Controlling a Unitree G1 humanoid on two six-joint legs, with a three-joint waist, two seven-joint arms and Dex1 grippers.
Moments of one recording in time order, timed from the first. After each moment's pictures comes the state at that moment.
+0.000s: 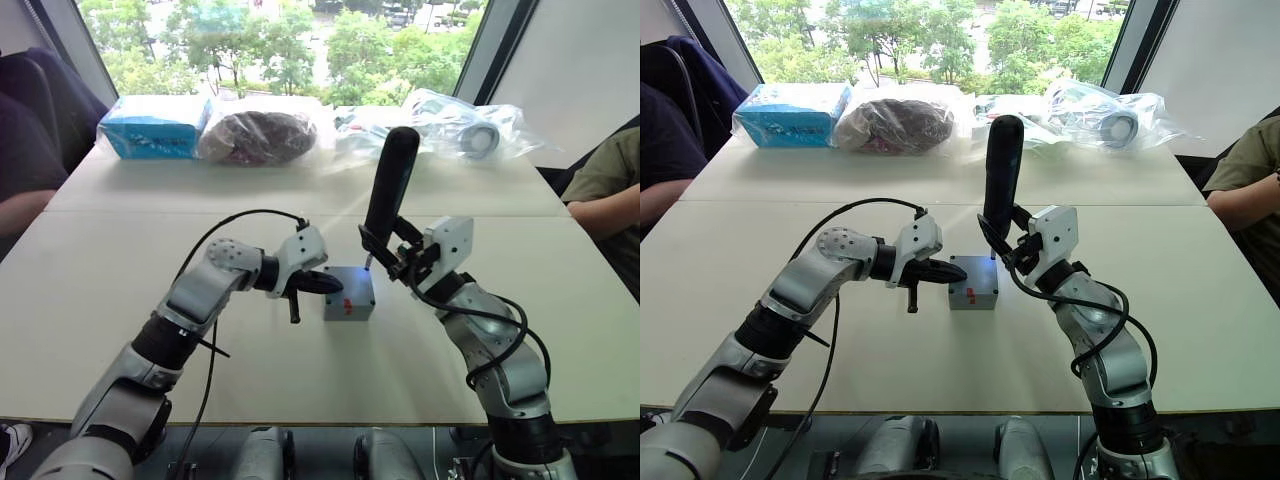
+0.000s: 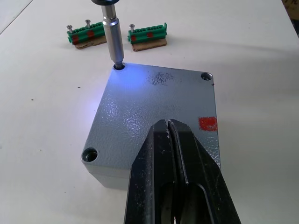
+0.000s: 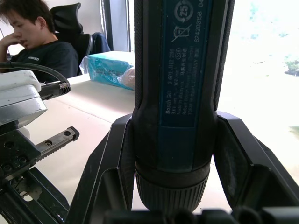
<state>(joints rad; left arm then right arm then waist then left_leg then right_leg) -0.65 0.48 -0.38 -0.02 -0.23 0.58 -1.07 -0.19 -0.29 0.04 -0.40 0.33 0.33 0.40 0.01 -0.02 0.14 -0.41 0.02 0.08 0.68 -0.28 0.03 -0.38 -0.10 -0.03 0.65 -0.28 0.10</state>
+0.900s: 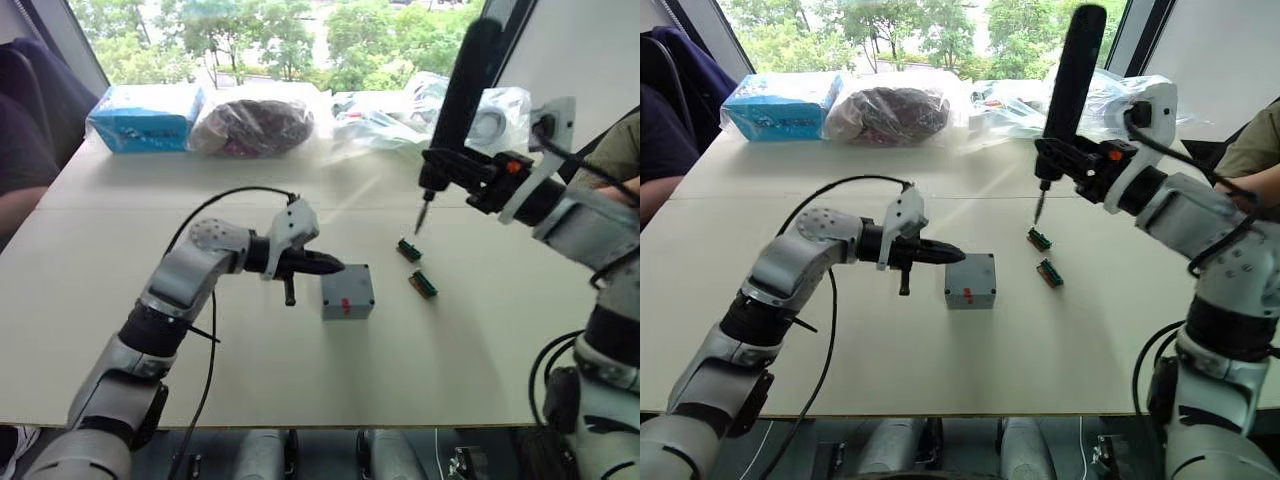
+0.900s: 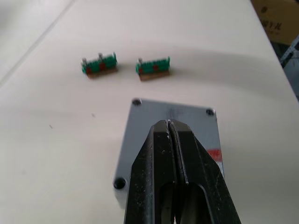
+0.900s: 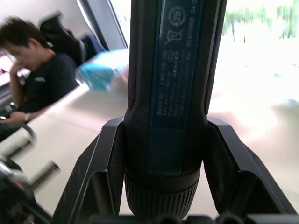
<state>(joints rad) -0.75 0.51 -0.25 -0.10 -0.35 0.62 -1.13 -0.72 -0.77 -0.41 -0.10 1.06 1.28 0.23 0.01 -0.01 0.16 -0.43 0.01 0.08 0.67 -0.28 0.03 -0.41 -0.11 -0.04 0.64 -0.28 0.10</state>
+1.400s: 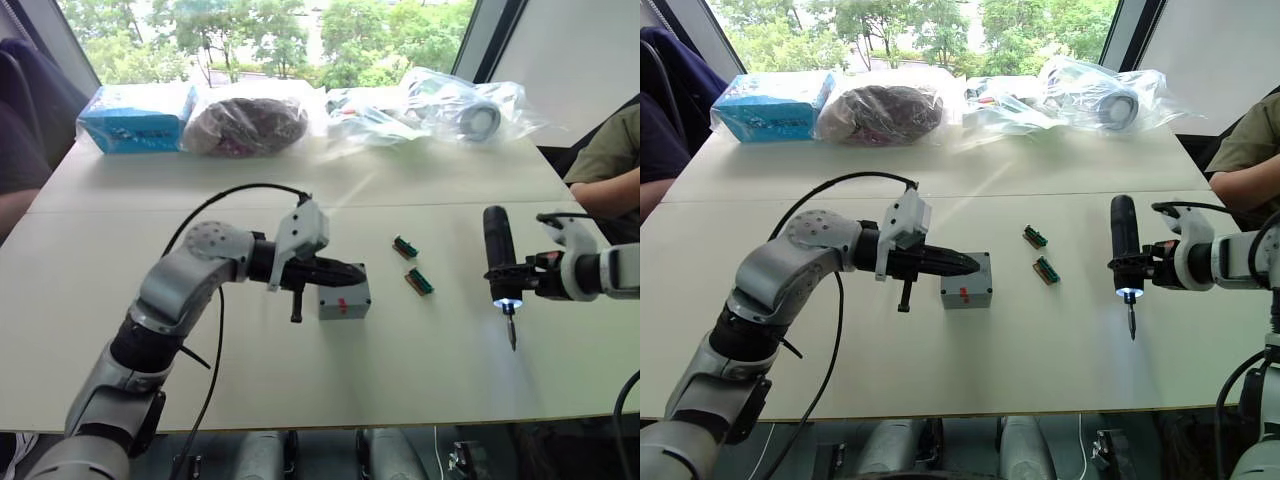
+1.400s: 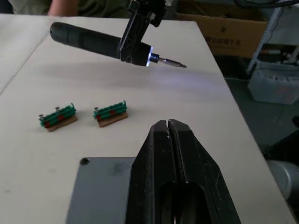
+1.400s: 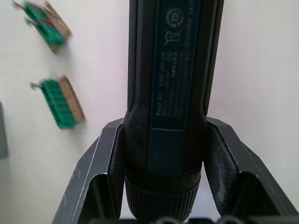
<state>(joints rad) -0.65 0.50 -0.27 -0.31 -0.45 0.71 -1.10 -0.65 -1.01 -0.17 0.32 0.84 1.60 0.42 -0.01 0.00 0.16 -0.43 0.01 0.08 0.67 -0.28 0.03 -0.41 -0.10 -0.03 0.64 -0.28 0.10</state>
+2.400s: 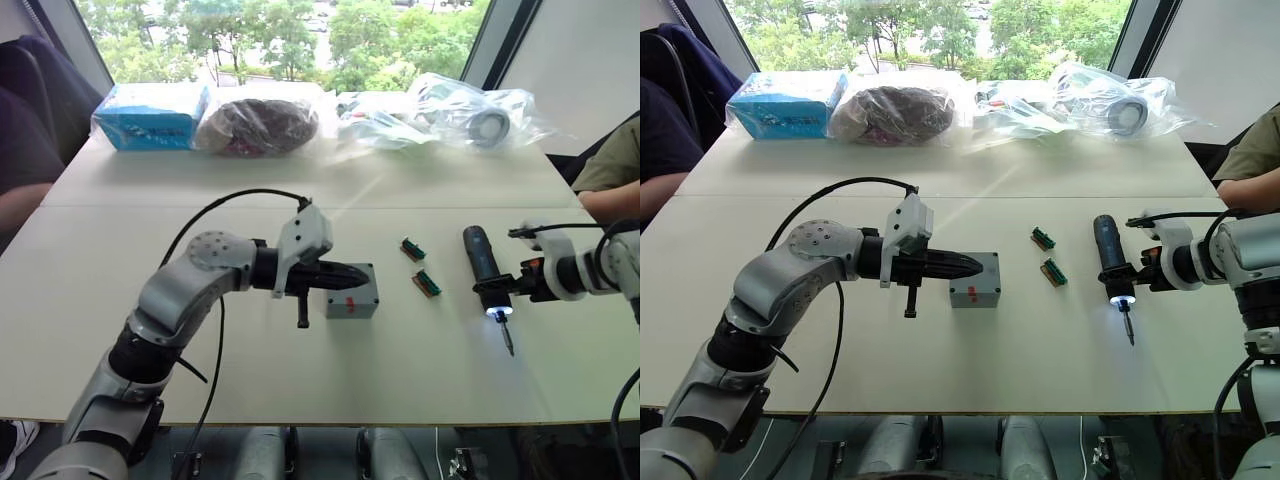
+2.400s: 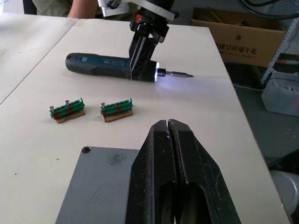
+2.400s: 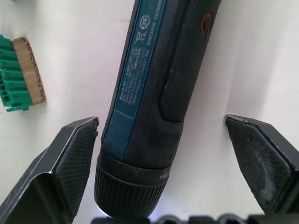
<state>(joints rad) -0.63 0.51 -0.26 -0.34 -0.49 0.72 -1.00 -0.71 -1.05 0.13 0.30 0.49 1.37 0.76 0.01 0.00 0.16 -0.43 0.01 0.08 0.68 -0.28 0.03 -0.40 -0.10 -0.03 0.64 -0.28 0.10</state>
